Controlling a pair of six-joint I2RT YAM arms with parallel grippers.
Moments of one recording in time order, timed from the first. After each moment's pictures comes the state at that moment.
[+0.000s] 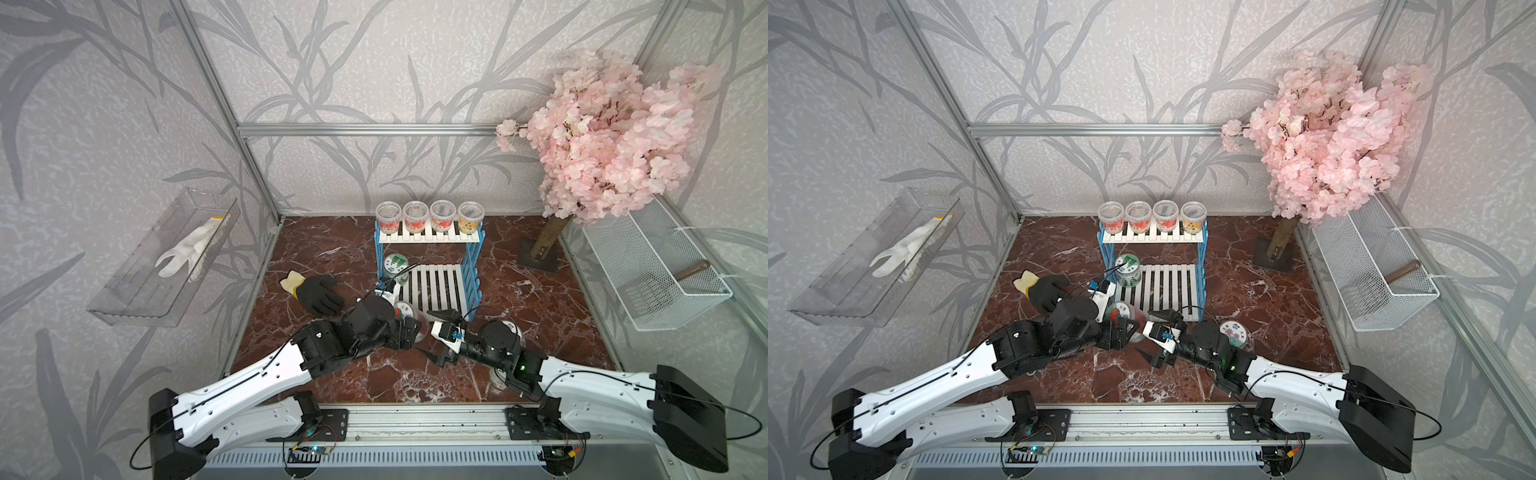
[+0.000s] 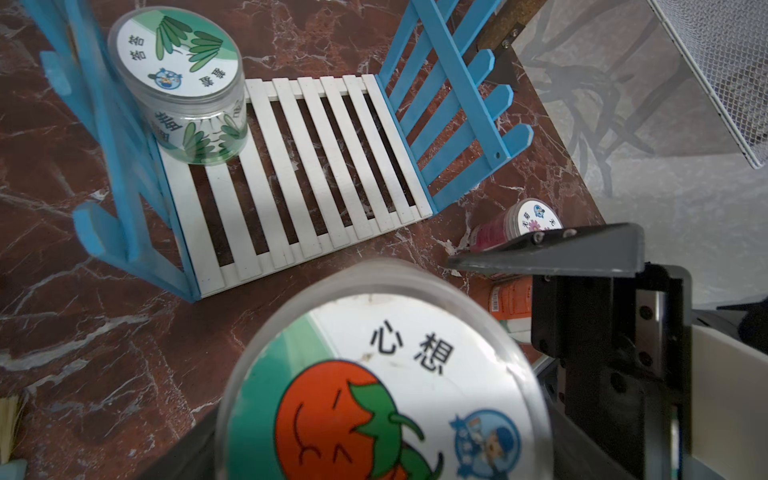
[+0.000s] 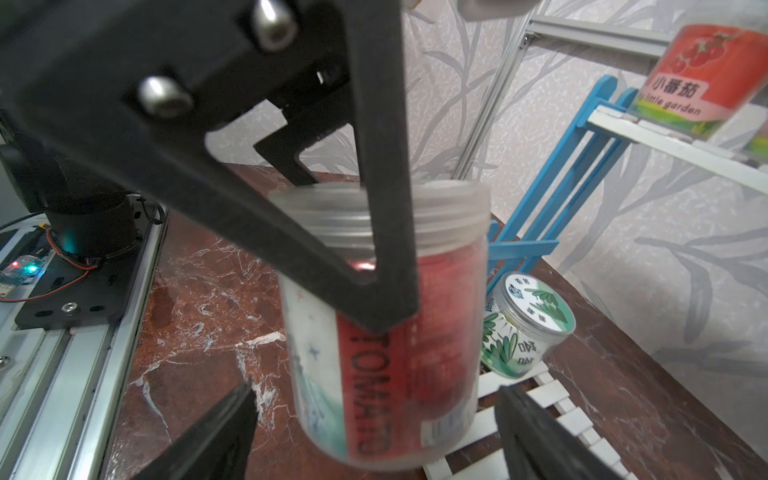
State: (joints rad) left arm -0.99 0.98 0.90 -0.62 -0.15 -0.65; right arm 1.00 1.09 0.35 0.60 -0.13 -0.30
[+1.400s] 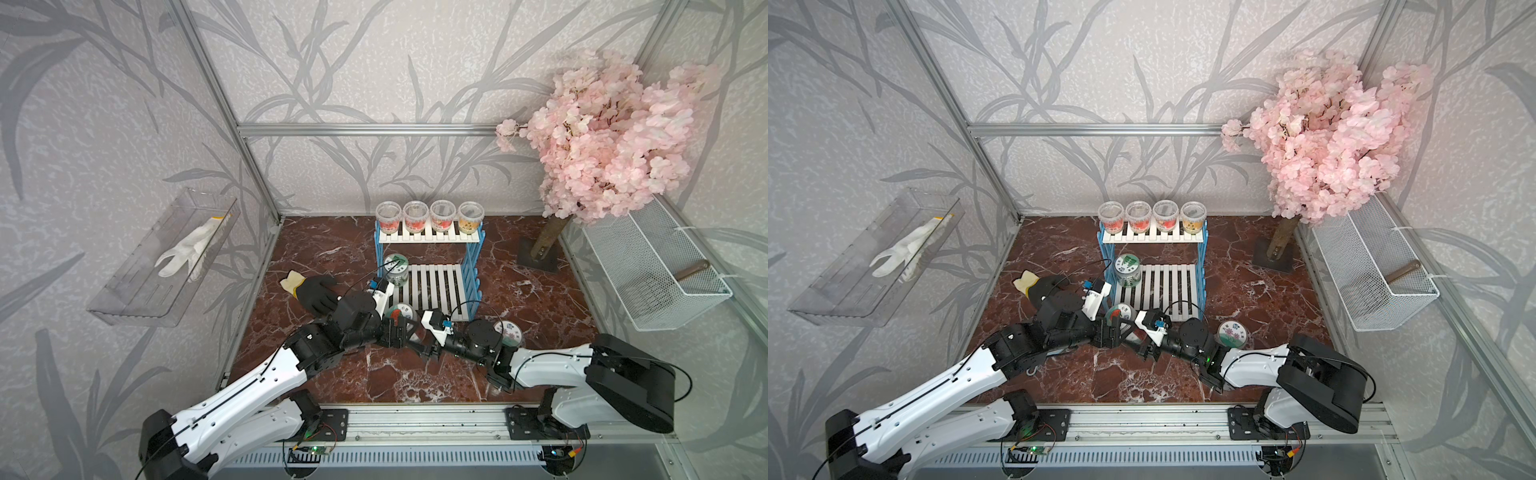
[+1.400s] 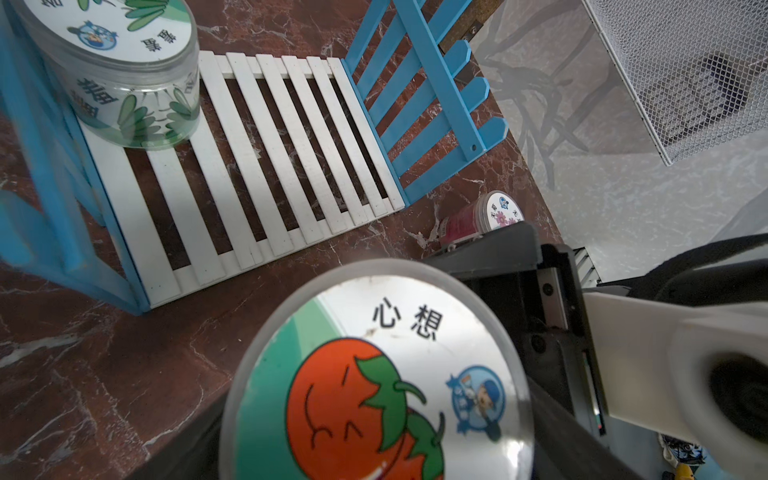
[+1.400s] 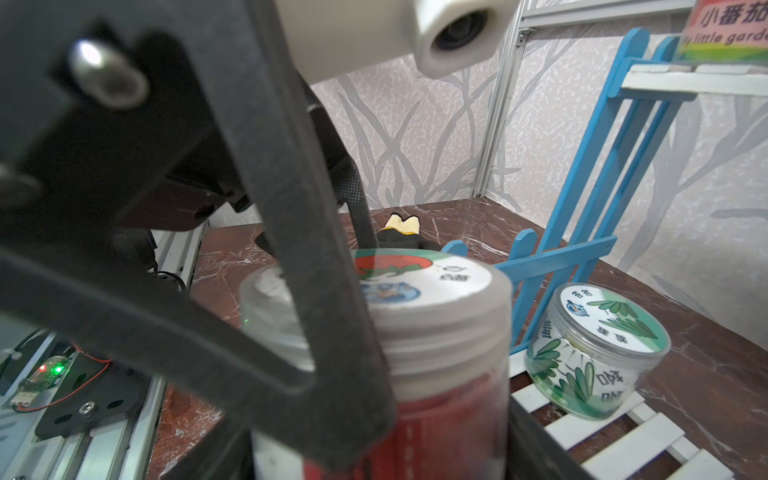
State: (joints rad) left arm -0.81 0.90 0.75 -0.47 0.14 -0.60; right arm 1.01 1.42 0.37 1.00 -0.17 -0.04
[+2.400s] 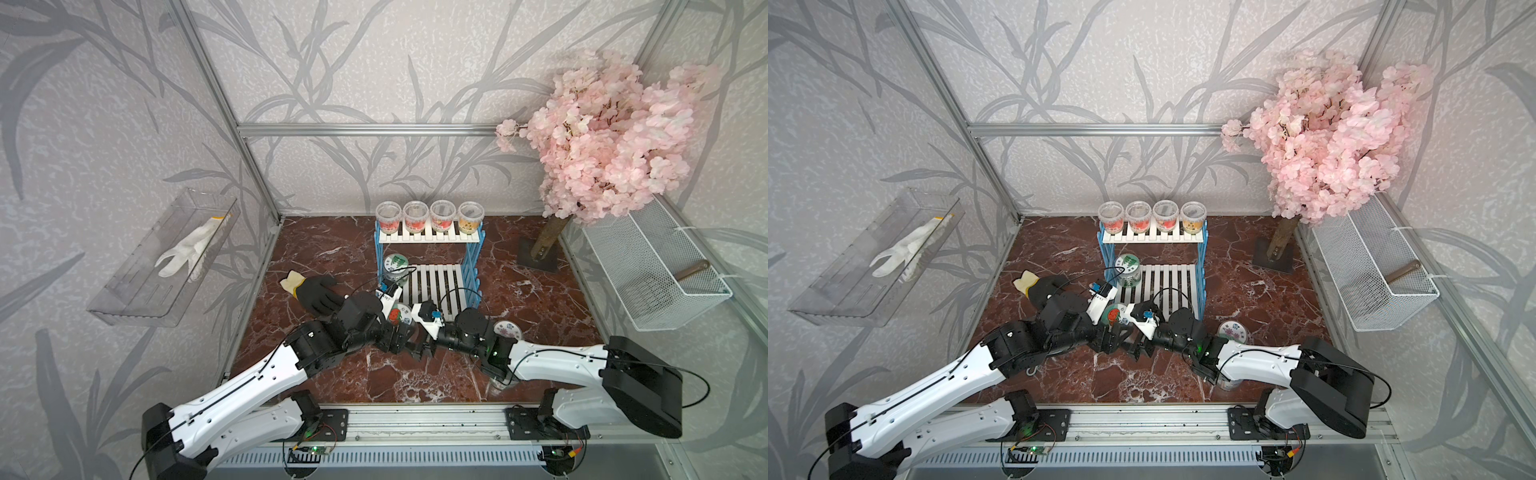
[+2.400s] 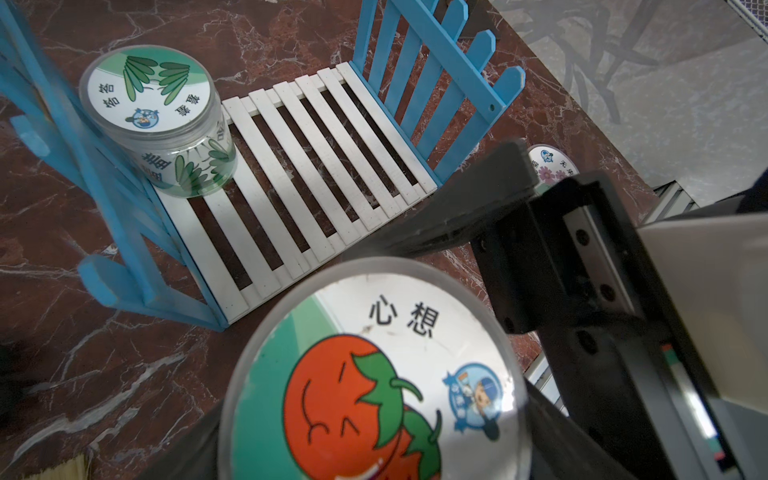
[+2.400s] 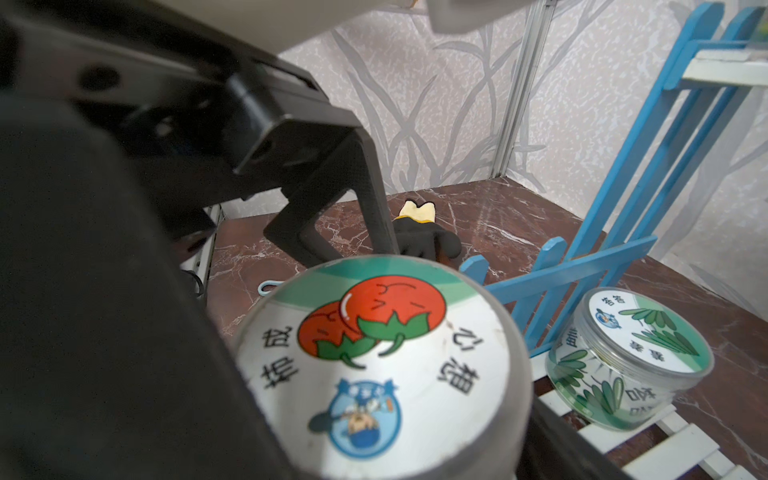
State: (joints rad) left arm -0.88 0.93 0.84 -0.60 0.01 -0.35; right arm 1.01 1.37 0.52 0.70 -0.20 -0.03
